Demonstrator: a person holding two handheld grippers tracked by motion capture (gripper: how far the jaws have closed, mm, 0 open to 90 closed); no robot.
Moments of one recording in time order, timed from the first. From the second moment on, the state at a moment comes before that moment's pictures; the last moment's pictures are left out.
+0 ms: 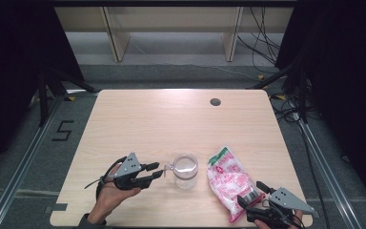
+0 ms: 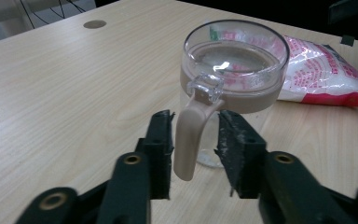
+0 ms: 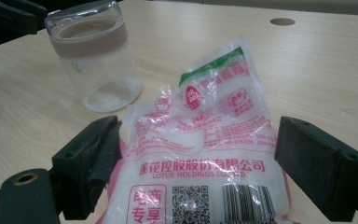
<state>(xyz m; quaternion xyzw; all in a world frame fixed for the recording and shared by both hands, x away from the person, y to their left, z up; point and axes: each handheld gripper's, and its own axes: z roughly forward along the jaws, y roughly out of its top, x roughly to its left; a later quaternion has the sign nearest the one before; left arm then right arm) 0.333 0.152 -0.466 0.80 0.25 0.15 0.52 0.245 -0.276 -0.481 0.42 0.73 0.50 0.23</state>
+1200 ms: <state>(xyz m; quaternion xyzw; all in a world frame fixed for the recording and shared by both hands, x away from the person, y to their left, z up) 0.344 0.128 -0.455 0.78 0.27 0.15 0.55 0.244 -0.270 -0.479 0.39 0.74 0.50 0.22</state>
